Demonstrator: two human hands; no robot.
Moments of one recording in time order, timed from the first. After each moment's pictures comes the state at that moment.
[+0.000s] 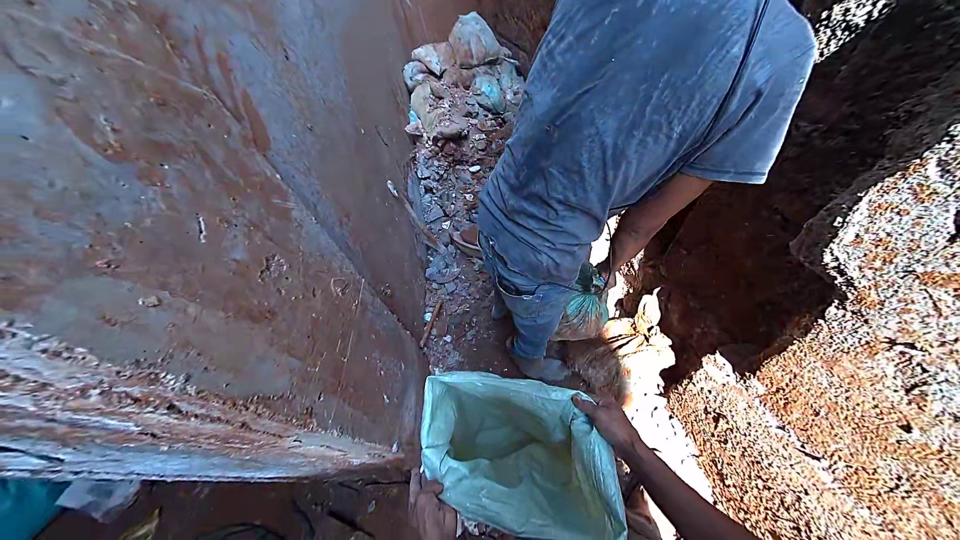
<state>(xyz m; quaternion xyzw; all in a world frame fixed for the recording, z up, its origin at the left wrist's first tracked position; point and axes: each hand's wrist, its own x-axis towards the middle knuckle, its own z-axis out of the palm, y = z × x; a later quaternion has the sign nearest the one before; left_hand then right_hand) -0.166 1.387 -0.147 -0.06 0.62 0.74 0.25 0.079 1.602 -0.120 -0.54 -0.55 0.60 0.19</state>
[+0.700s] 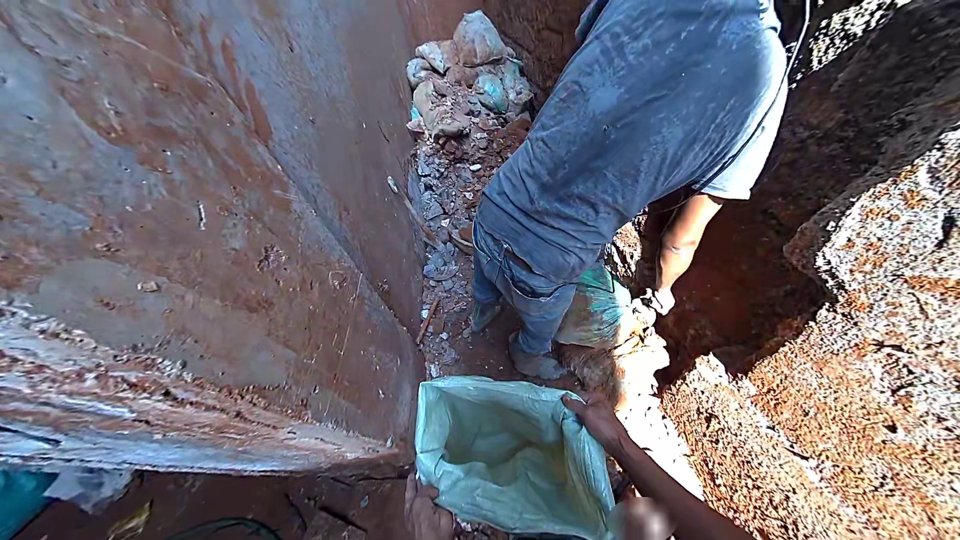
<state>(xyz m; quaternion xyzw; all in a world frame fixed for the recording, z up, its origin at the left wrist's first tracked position) -0.157 1.373 -0.165 -0.07 0.63 0.74 0.24 0.076 1.603 -0.123 -0.53 -0.60 0.58 0.14</state>
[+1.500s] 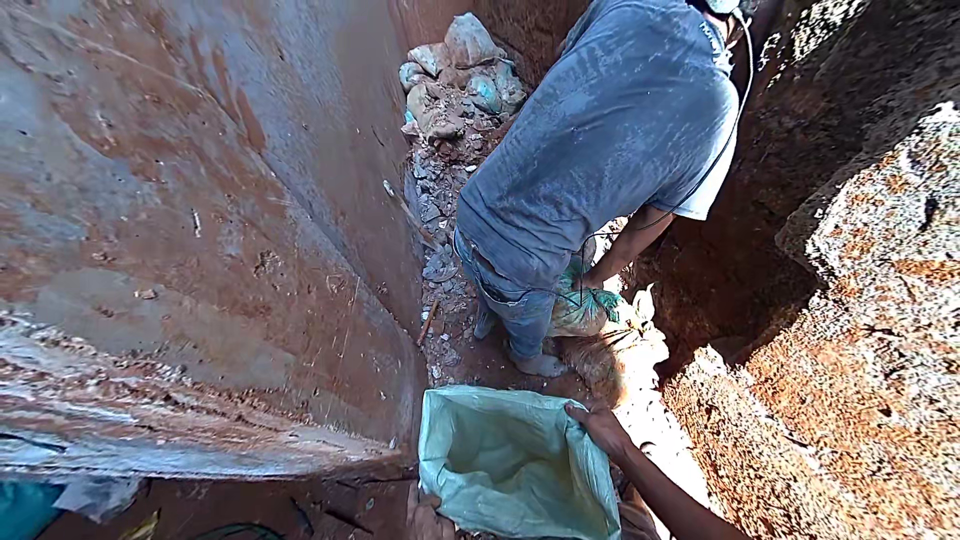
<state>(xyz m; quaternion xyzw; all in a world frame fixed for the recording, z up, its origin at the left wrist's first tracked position) -0.154 1.353 -0.182 -0.05 0.65 0.72 0.25 0.089 1.585 -0.134 -0.55 -0.59 0.58 0.12</state>
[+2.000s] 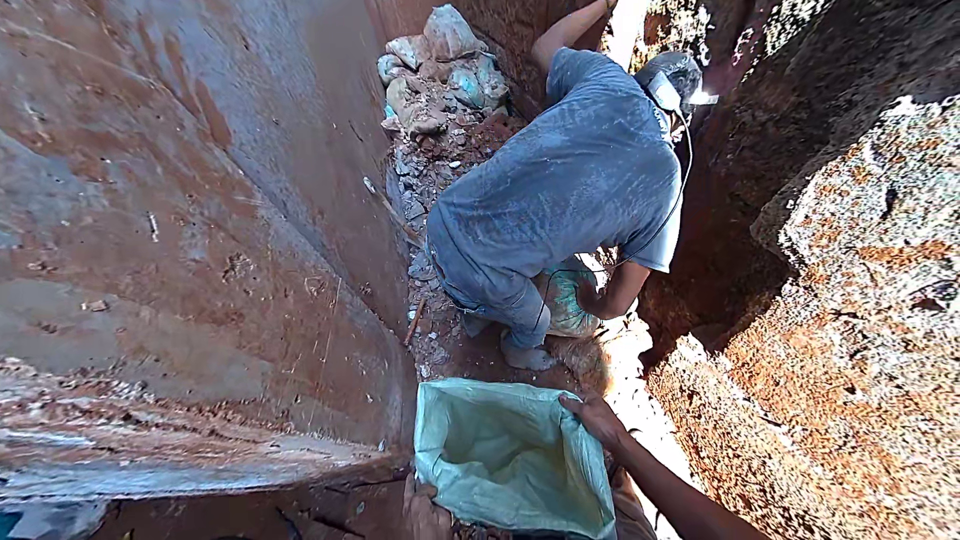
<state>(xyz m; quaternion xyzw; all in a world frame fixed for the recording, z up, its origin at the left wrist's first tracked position) -0.148 1.374 -0.165 -0.06 0.64 0.72 0.26 0.096 1.590 -0.118 -0.56 -0.58 0.59 0.11</state>
